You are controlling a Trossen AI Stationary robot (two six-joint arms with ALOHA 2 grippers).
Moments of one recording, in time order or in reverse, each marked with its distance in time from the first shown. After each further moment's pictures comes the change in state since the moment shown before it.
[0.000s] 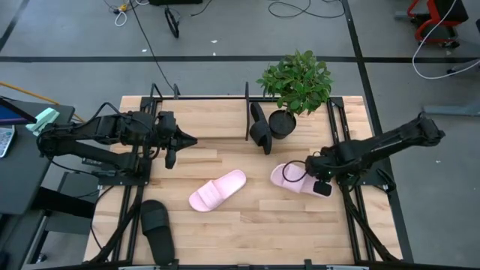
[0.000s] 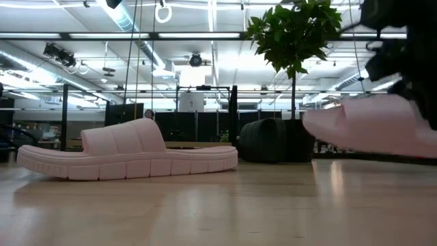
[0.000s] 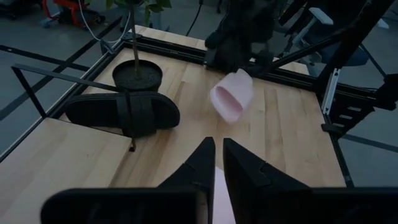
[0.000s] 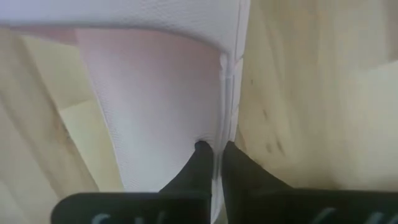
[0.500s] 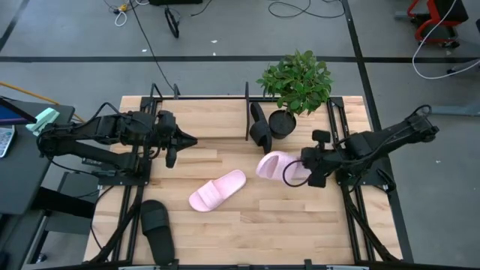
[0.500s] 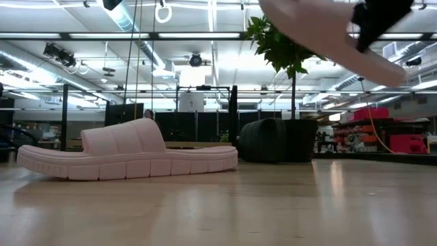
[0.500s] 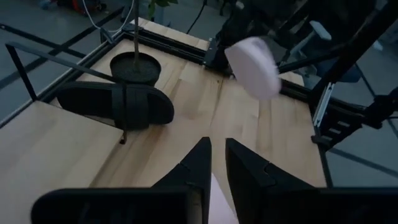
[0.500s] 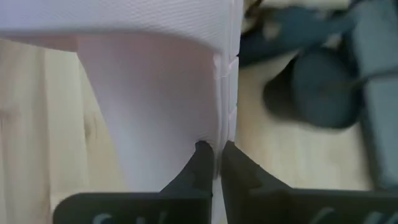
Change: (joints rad) left arm 0.000 0.000 0.000 0.000 0.001 -0.114; right arm 0.117 0.102 0.489 -0.153 0.446 -0.198
